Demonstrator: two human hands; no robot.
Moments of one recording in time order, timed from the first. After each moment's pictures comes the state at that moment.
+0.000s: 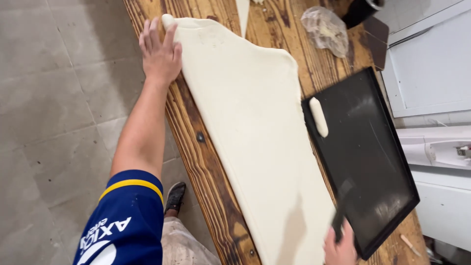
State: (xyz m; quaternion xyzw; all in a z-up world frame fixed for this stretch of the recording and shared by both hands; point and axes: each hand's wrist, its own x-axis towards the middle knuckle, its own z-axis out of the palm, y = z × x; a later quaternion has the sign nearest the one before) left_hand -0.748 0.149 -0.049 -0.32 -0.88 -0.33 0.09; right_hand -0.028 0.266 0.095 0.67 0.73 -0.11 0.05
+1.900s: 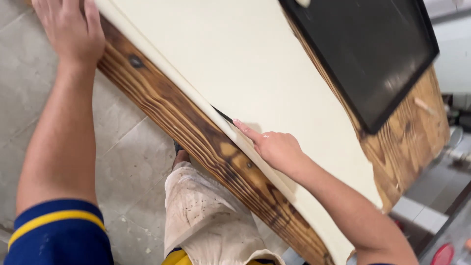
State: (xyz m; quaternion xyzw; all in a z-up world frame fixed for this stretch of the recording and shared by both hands) left_hand -0.659 0.093 -0.073 -0.53 -0.77 -0.33 0.12; right_hand -0.235 0.181 0.177 0.31 0.80 -0.21 0.47
